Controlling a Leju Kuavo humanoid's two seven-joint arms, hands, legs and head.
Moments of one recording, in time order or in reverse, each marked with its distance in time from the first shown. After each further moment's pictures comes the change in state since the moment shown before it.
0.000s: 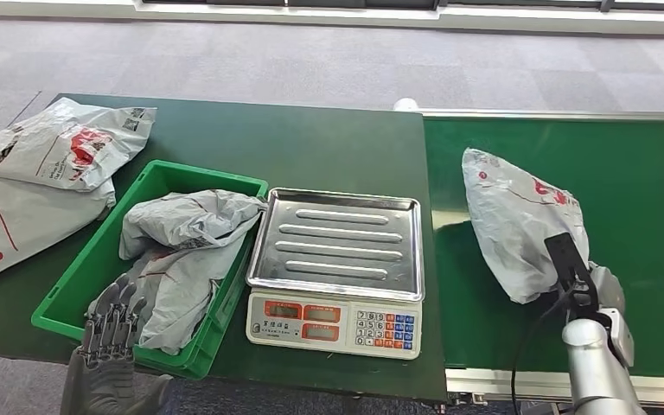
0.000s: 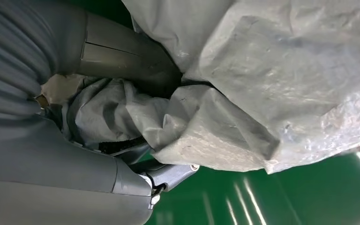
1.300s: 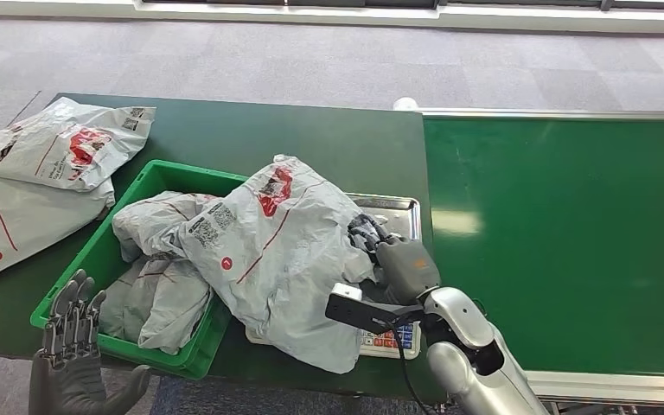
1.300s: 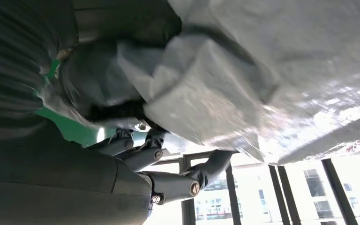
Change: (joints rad) left arm -0.028 0.020 0.059 -0.017 -0.066 0.115 -0.097; right arm 0.111 0.091 0.860 -0.671 0.214 0.321 -0.017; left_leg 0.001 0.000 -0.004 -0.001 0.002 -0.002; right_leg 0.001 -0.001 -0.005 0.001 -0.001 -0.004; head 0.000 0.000
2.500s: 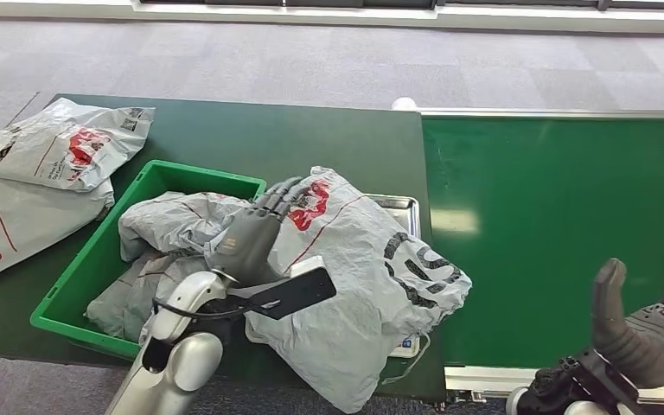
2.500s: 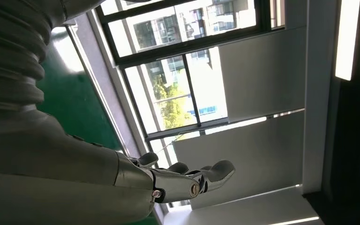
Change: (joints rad) left arm -0.720 0.222 -0.730 0.446 -0.728 0.188 0.717; right arm 0.384 0.173 -0.477 -0.498 -1.123 -0.846 -0.665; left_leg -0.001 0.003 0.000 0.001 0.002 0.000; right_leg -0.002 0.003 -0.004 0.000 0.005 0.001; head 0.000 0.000
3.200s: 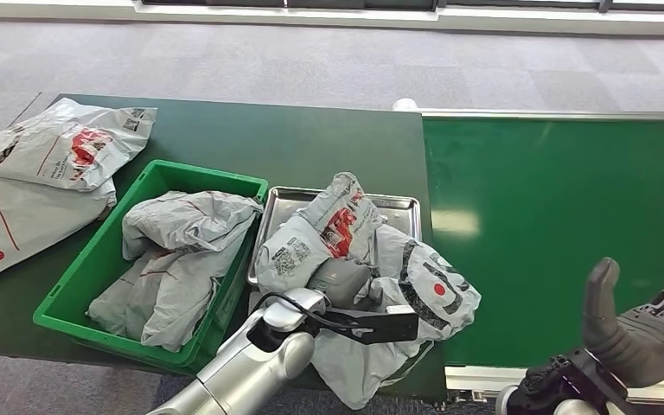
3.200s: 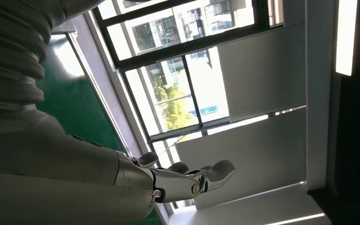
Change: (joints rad) left arm -0.217 -0.186 -0.212 0.733 -0.086 0.046 0.030; right arm -0.013 0.048 0.017 0.004 0.018 -0.004 0.000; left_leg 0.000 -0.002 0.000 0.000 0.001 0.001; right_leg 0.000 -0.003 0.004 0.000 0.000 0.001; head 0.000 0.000
